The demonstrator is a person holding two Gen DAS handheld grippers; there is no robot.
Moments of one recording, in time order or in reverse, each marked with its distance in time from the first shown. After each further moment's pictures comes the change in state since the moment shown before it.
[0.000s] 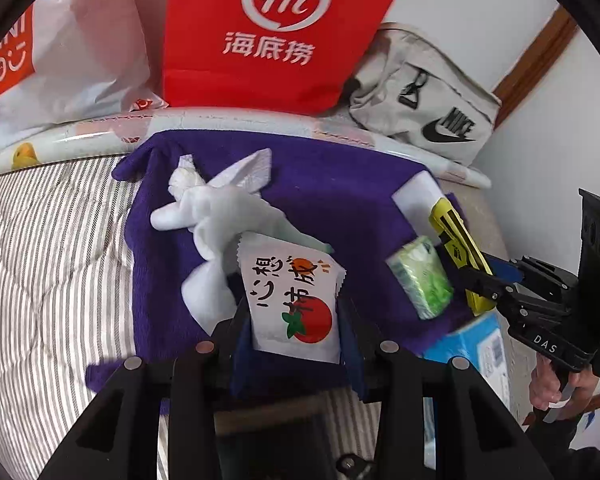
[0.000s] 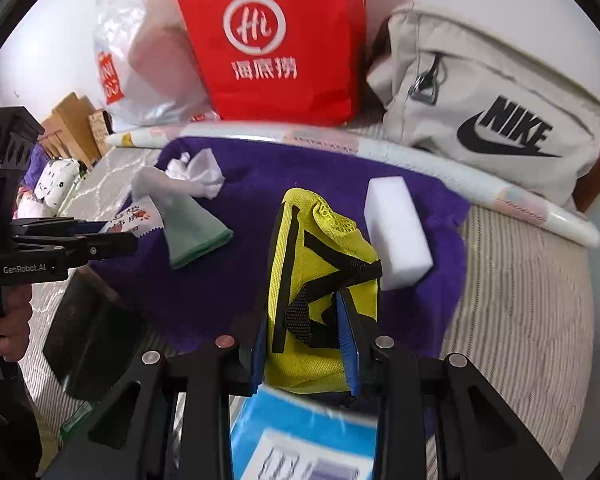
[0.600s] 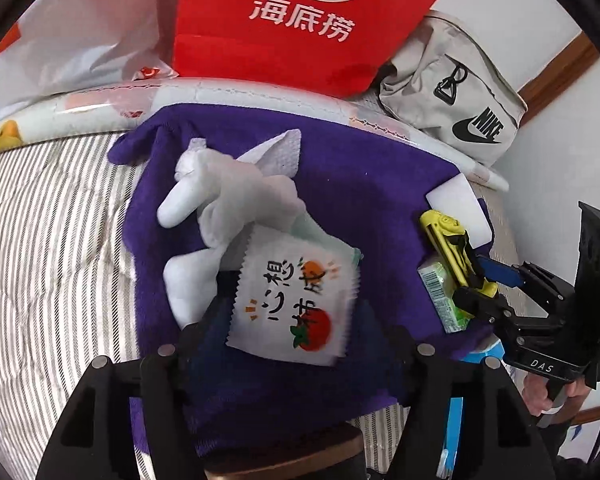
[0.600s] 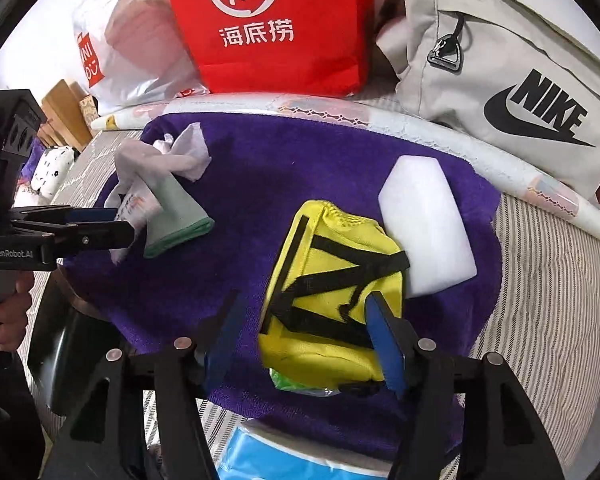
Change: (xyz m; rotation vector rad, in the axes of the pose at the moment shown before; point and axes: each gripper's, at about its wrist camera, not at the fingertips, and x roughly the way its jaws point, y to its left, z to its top) left arm 0.029 0.022 0.015 -0.056 0.076 -0.011; right arm 0.036 -0.001 0.006 0.001 0.077 0.015
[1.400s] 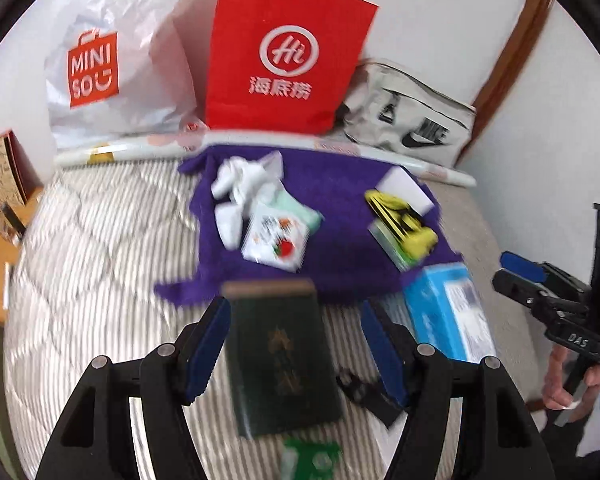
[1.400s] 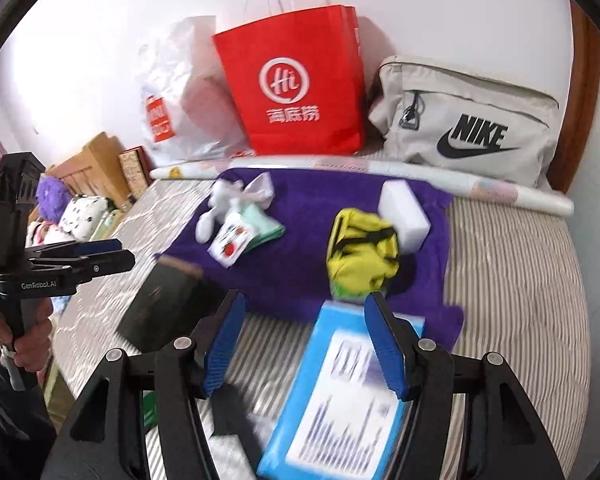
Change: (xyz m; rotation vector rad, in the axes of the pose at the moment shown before) left arm -0.128 -0.032 -0.107 0.074 -0.196 0.067; right arm -0.133 0.038 -0.081 0.065 -0.234 0.059
